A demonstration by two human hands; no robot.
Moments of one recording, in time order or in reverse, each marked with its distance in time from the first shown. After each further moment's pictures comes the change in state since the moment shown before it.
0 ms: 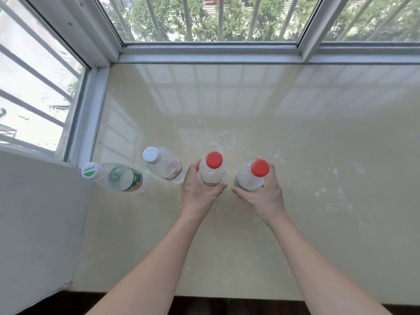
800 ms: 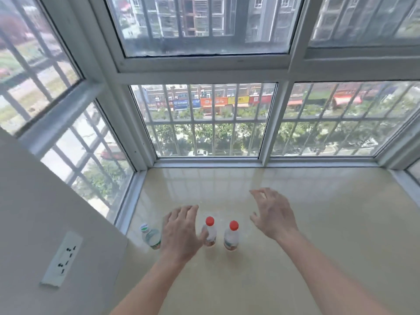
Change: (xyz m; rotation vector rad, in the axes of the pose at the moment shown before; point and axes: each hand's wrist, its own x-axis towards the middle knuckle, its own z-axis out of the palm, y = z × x) left_hand -0.139 0.190 -0.145 0.893 0.257 0.602; right_hand -0.082 -0.221 -0.177 -0.952 0.054 -0.455
